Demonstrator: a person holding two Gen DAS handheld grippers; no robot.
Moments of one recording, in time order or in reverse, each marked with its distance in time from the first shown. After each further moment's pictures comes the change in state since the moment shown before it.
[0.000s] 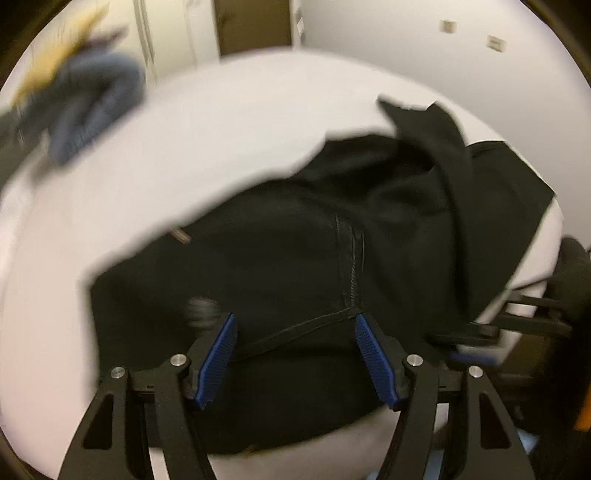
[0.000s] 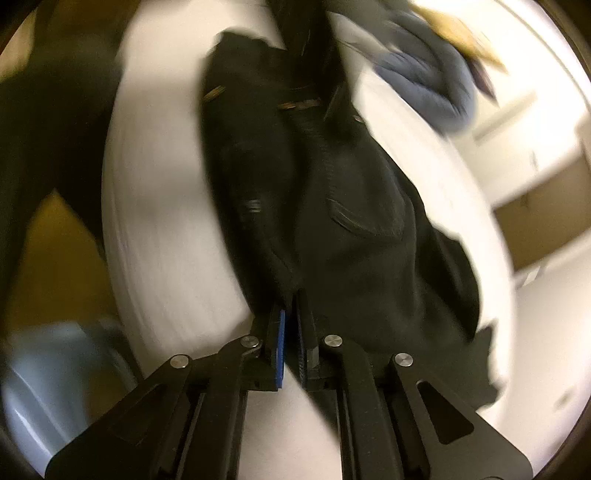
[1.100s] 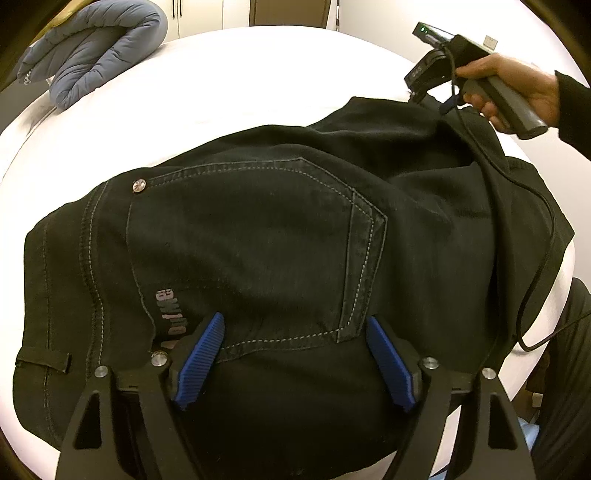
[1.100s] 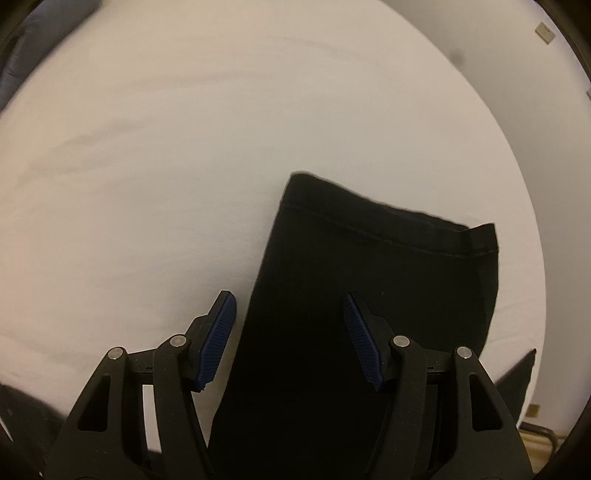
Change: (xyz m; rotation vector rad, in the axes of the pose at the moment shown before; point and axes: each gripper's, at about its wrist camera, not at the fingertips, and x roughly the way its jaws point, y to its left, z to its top) left arm 0.037 0.004 -0.005 -0.133 0.012 -0.023; right arm 0.189 -0.435 -0.039 1.133 0.592 -0.208
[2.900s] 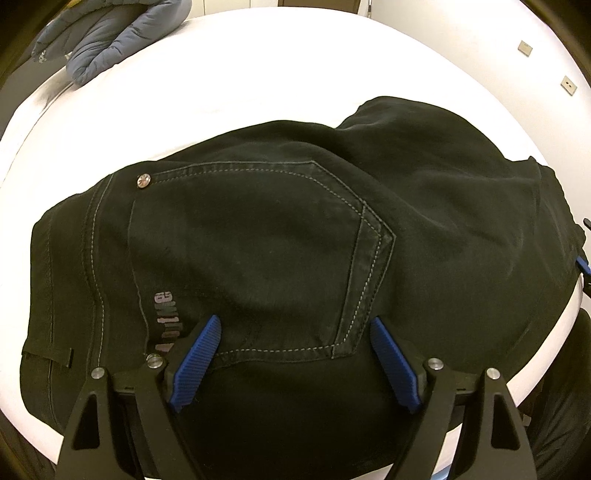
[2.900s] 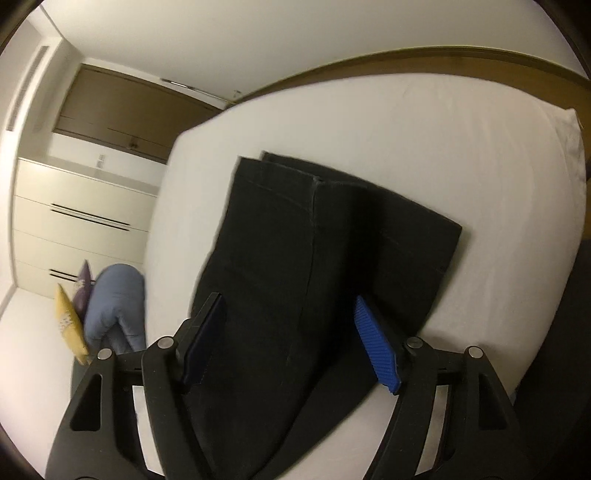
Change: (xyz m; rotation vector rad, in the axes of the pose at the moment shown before) left arm 0.018 -0.009 0.036 -0.081 0.098 0.063; right arm 0.001 -0.318 -0.300 0.958 -0.343 0.718
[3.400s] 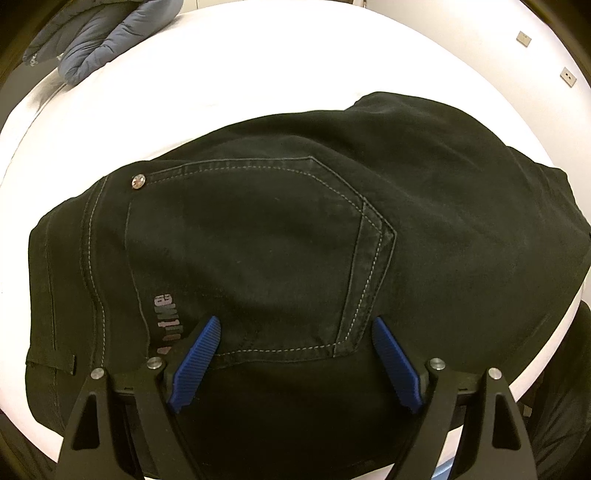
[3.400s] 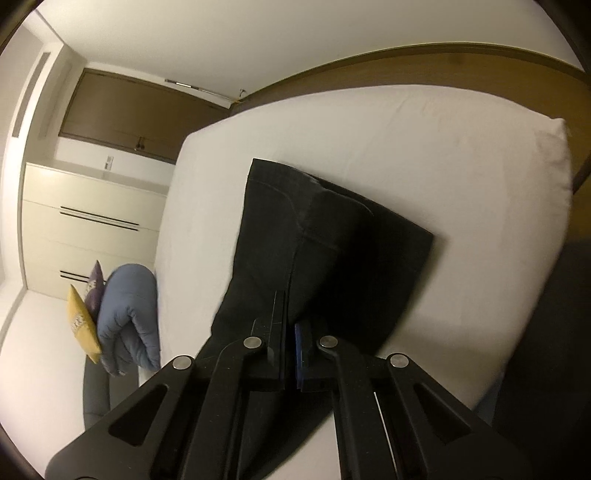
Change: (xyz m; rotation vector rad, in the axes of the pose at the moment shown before) left arm 0.000 -0.003 0.016 0.033 0.044 -0.005; right arm -0.046 -0.015 0.002 0.040 0.027 0.039
